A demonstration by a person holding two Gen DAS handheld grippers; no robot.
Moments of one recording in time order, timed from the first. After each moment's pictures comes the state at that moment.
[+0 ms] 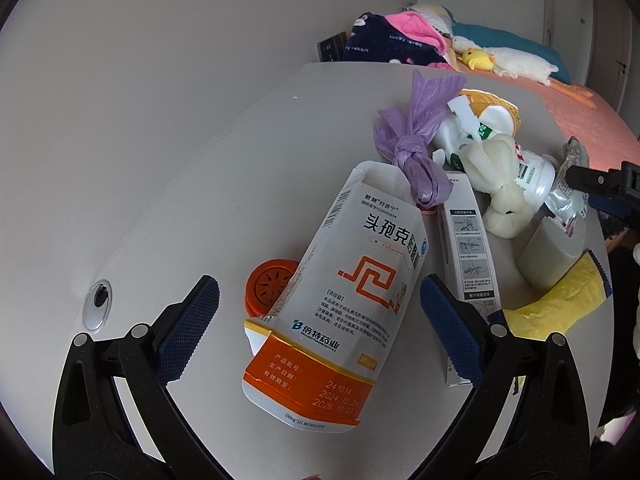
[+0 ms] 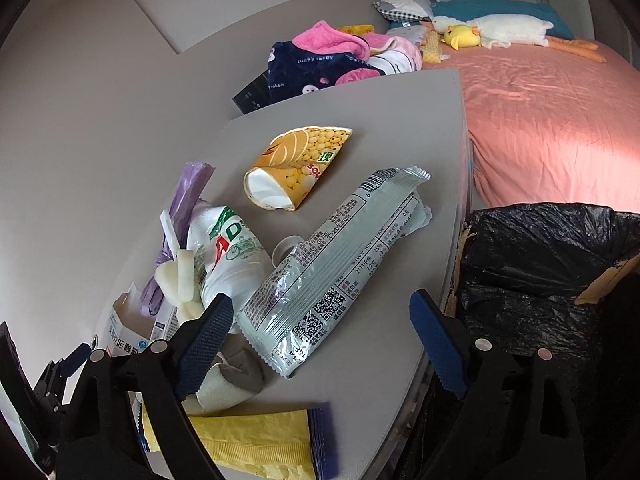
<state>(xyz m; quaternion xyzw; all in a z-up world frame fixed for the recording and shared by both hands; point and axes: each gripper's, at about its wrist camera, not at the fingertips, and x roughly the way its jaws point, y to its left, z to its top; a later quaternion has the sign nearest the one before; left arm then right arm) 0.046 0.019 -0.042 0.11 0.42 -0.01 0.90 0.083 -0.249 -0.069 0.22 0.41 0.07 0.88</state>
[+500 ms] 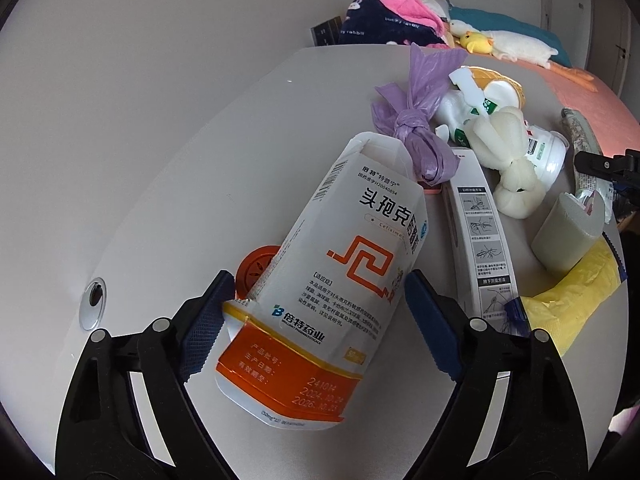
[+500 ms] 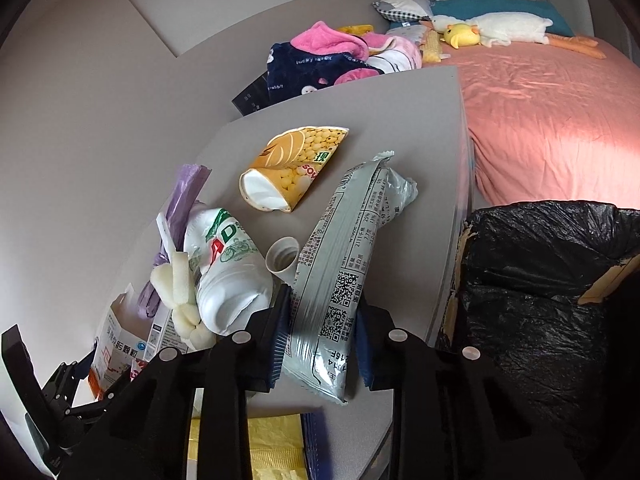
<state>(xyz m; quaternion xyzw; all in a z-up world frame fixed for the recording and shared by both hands) 0.050 0.016 -0.055 0.12 0.43 -0.01 0.89 0.081 -0.252 -0.071 0.22 0.40 0.08 0.88</state>
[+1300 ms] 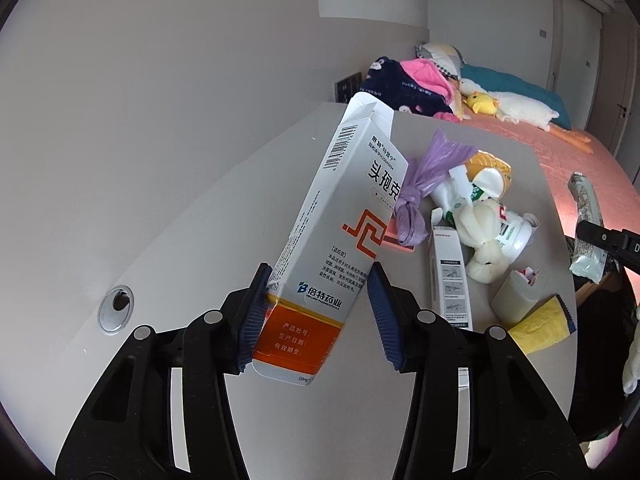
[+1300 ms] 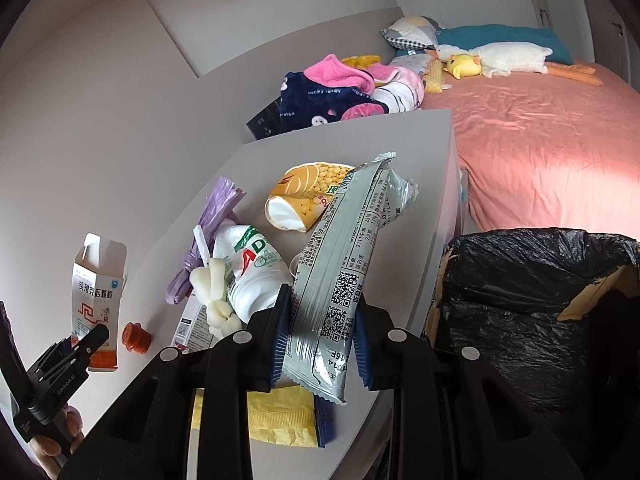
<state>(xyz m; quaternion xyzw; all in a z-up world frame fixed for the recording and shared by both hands) 0.027 0.035 0.005 0.05 0.36 -0.01 0.93 0.042 -0.260 -0.031 0.21 0.36 0.07 0.91</state>
